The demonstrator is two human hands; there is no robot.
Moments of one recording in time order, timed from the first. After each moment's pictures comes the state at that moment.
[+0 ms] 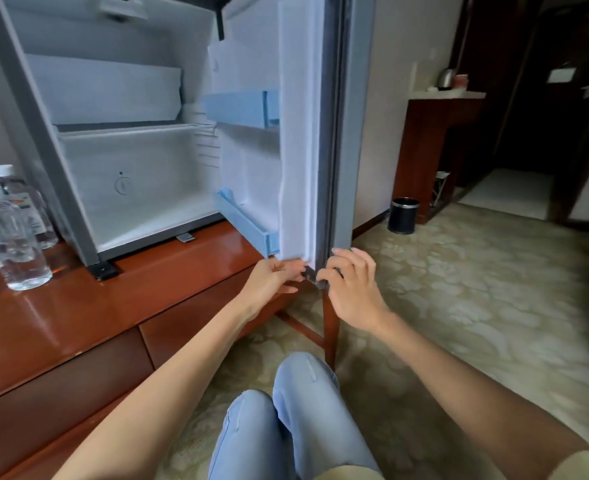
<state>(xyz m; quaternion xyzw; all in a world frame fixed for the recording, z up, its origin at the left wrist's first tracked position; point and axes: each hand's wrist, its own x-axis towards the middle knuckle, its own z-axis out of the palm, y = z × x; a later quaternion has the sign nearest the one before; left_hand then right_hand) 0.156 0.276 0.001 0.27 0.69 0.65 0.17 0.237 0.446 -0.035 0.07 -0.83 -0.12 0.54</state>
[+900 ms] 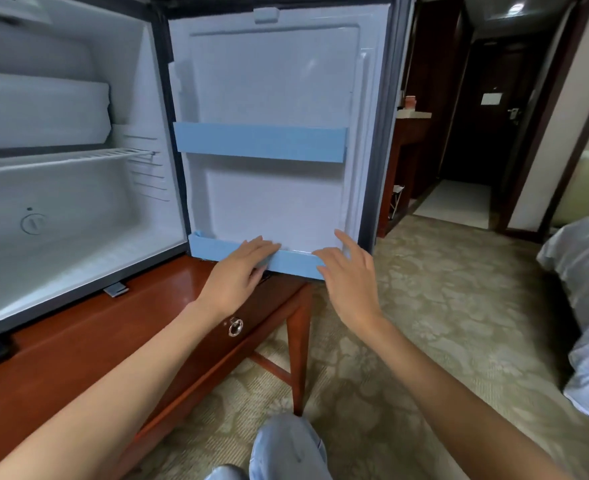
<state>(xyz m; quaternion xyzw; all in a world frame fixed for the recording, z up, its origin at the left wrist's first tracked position) 0.054 0.341 0.040 0.53 0.77 0.29 -0.20 0.198 0.516 0.032 -0.11 -0.90 -0.05 0.43</state>
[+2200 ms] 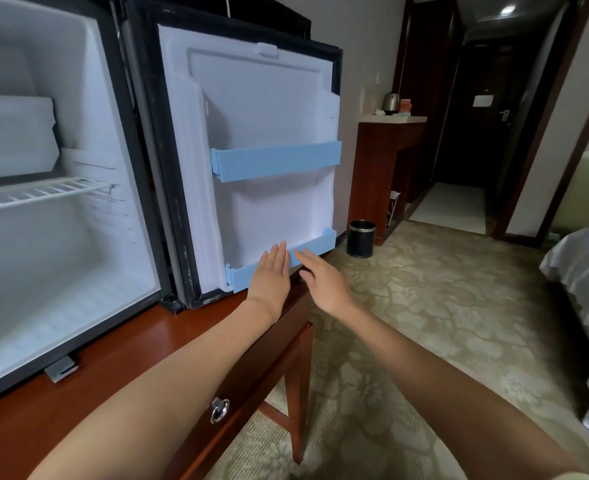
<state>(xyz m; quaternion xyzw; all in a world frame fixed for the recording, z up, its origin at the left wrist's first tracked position) -0.017 0.483 0.067 0.42 0.88 -0.14 -0.19 0.039 0.610 0.046 -0.13 -0.93 0.25 0.24</state>
